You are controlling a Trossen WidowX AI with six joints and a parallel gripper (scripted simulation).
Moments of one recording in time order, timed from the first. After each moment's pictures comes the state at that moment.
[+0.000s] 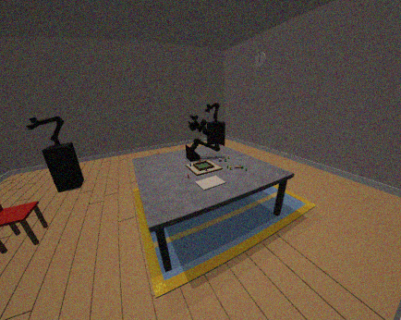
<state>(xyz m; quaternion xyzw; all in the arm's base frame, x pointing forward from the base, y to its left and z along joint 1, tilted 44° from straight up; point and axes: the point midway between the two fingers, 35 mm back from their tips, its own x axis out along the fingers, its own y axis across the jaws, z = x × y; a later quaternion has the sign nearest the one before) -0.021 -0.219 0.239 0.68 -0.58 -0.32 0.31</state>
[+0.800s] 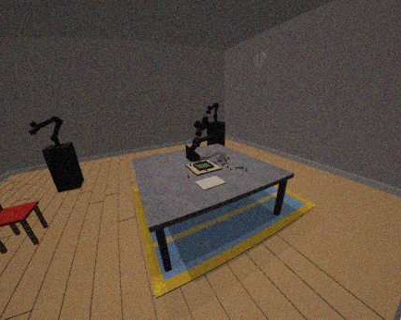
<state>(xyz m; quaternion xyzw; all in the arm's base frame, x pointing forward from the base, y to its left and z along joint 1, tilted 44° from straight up) 0.183 -0.175 0.212 0.76 -0.04 -0.29 0.58</state>
